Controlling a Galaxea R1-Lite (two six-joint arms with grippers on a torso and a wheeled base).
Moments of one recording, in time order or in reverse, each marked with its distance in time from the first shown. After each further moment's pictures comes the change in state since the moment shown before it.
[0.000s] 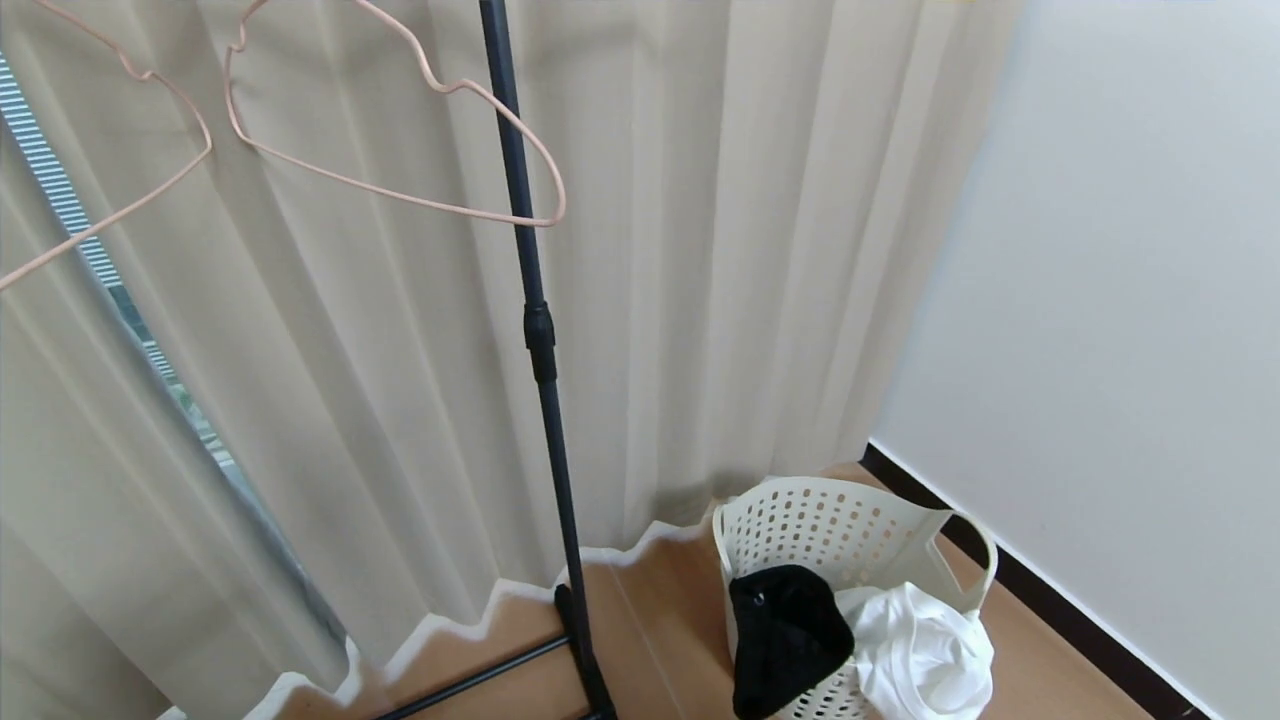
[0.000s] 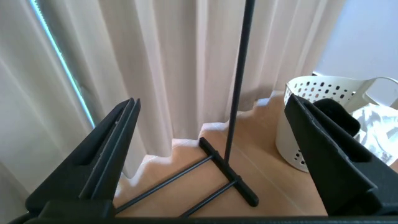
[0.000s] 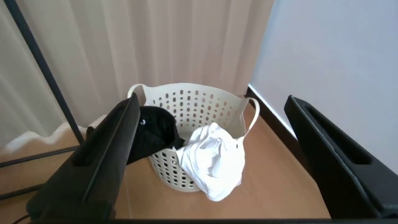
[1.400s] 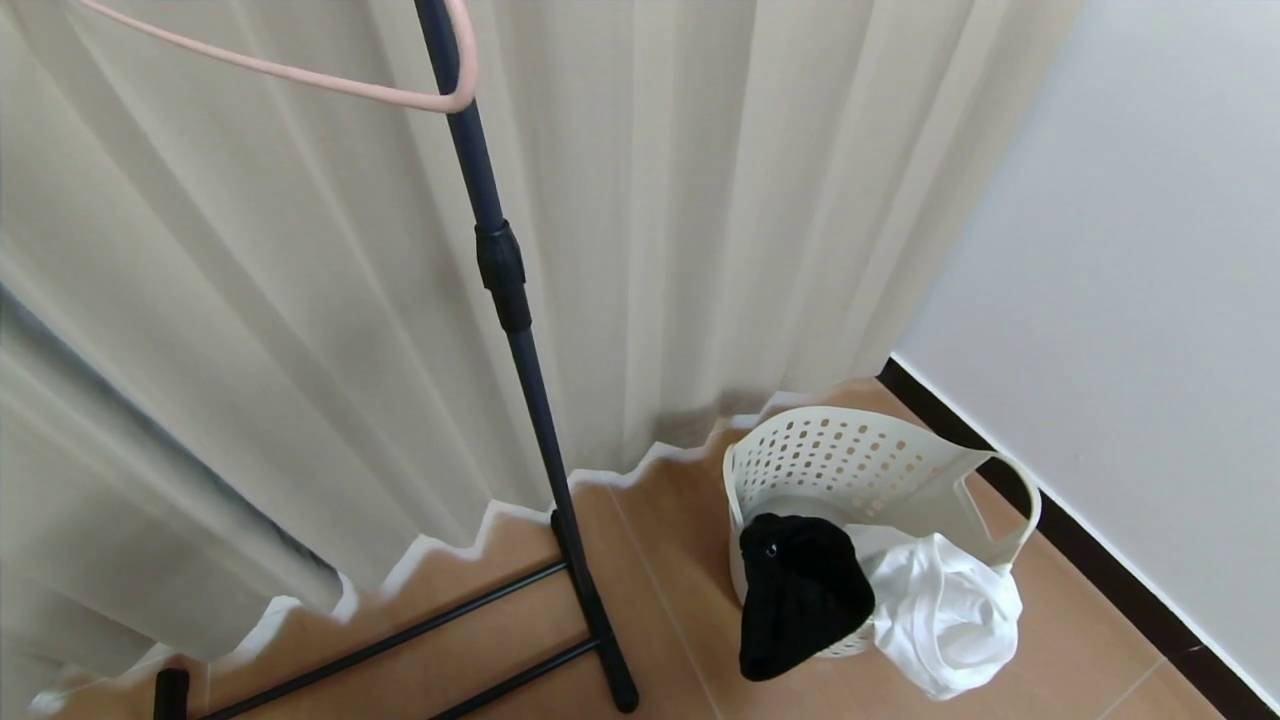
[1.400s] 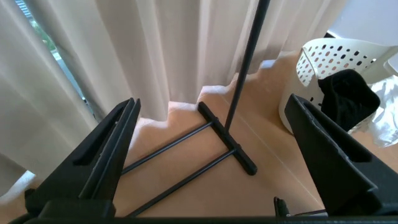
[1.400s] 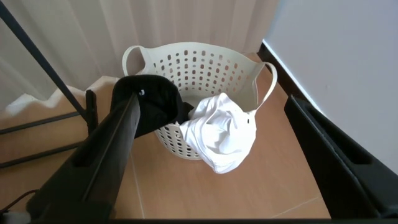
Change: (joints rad) left arm 0.000 0.000 0.000 0.000 0.000 0.000; right arm 0.000 0.000 -0.001 0.001 0.002 0.008
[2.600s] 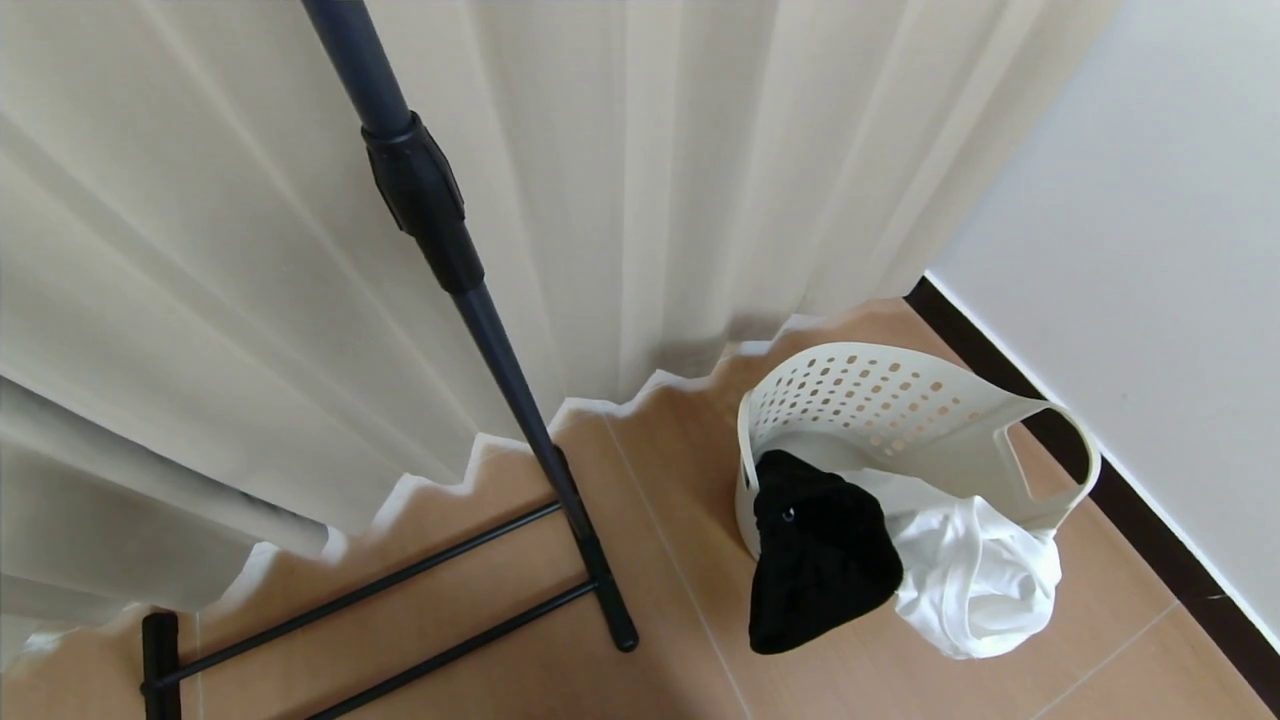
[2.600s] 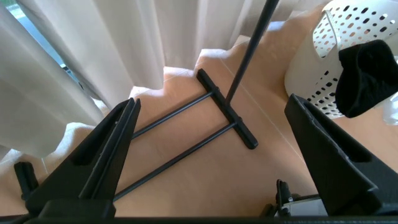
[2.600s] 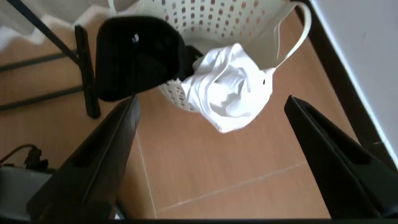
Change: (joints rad) left arm -0.001 0.000 0.000 0.000 -0.002 0.004; right arm 0.006 0.126 -0.005 0.009 0.017 -0.050
